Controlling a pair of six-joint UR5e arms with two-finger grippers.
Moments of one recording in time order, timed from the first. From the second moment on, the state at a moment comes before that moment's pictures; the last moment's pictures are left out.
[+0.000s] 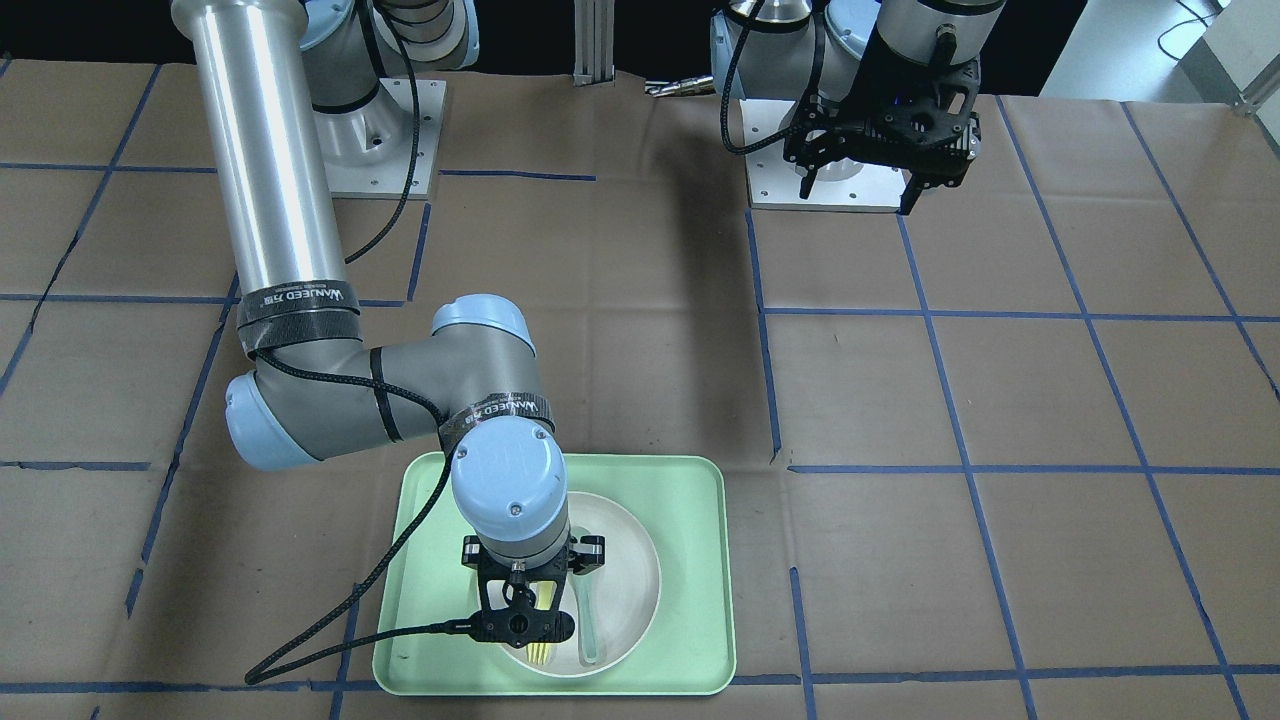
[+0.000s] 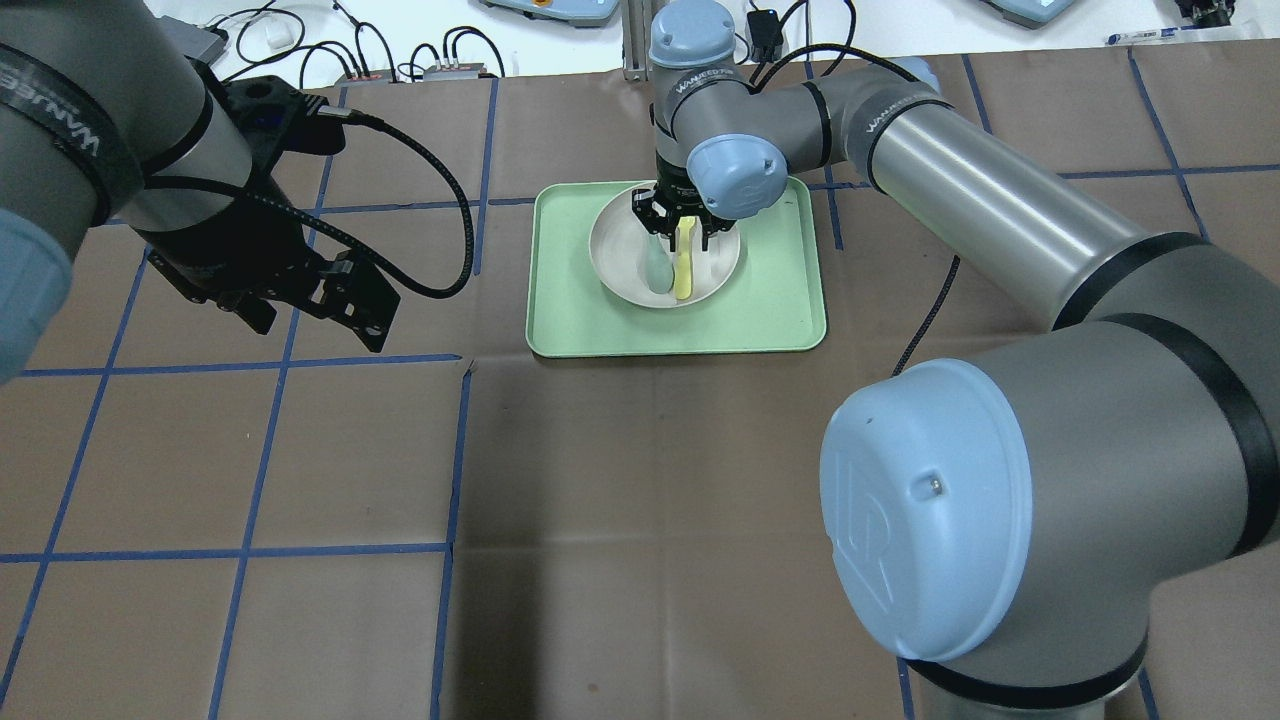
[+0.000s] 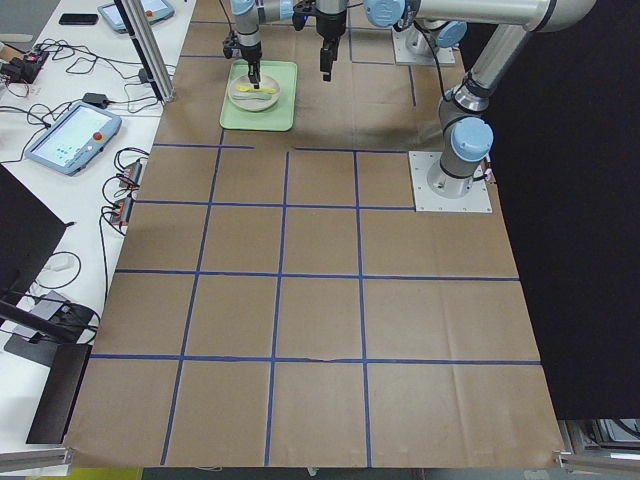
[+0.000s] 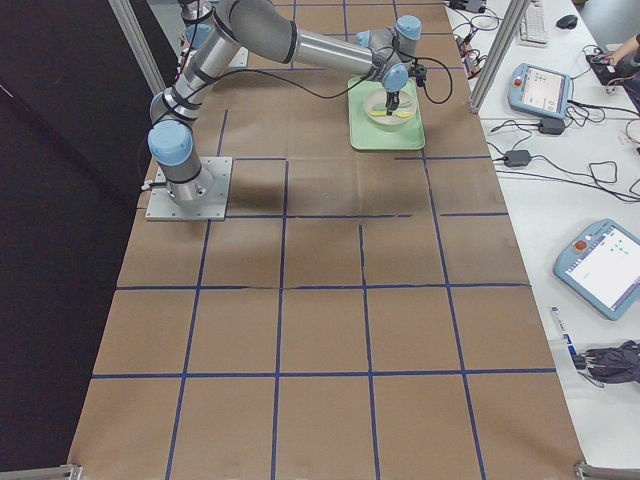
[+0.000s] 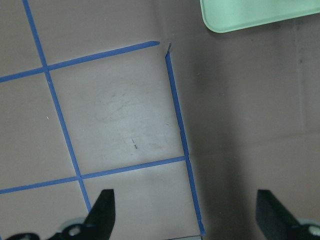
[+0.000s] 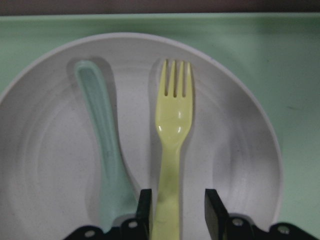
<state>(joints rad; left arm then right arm) -1.58 -1.42 -1.70 -1.62 1.60 0.19 1.84 -0.81 1.23 -1.99 -1.56 0.28</state>
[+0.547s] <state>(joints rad) -1.58 -1.42 -1.70 -1.61 1.60 0.19 1.84 -0.79 1.23 -2.01 -1.56 0.30</state>
